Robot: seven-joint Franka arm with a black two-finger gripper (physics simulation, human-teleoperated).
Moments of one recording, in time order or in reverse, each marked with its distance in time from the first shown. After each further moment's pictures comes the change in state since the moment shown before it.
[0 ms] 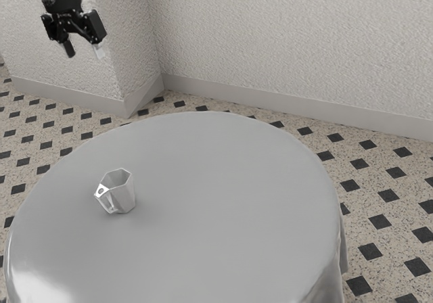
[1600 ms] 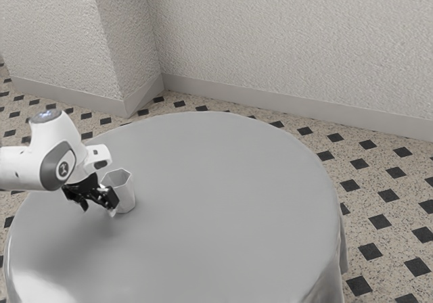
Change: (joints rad) arm 0.232 -0.091 -0.240 -1.232 0.043 1.229 -0.014
